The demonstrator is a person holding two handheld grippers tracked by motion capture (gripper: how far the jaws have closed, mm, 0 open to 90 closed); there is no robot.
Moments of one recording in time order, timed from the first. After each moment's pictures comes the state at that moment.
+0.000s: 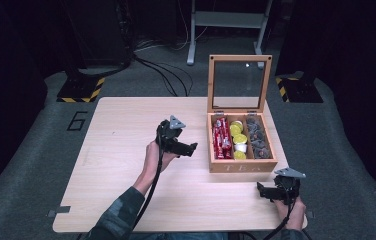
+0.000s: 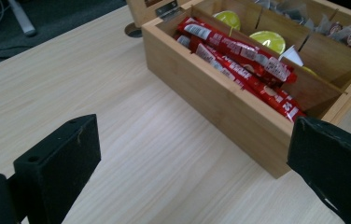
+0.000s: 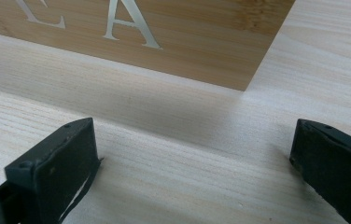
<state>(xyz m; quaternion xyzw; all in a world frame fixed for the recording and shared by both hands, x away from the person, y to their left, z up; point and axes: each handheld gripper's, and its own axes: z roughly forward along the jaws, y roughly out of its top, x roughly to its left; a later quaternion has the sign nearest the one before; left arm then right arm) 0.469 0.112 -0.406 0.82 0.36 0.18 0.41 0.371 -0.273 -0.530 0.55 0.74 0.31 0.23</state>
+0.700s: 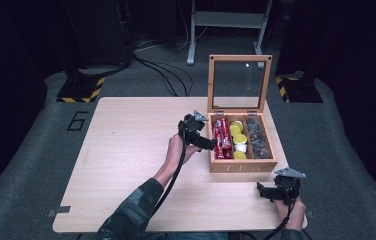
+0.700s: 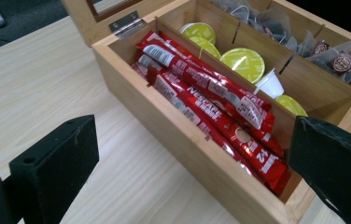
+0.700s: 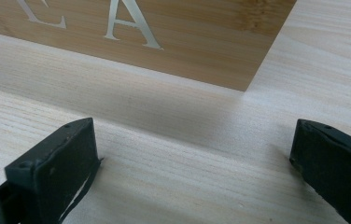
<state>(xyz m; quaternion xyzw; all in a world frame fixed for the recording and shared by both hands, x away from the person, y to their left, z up) 0.498 0.047 -0.408 0.83 0.36 0.15 0.39 0.371 -0.273 -0.530 0.55 0.74 0.31 0.23</state>
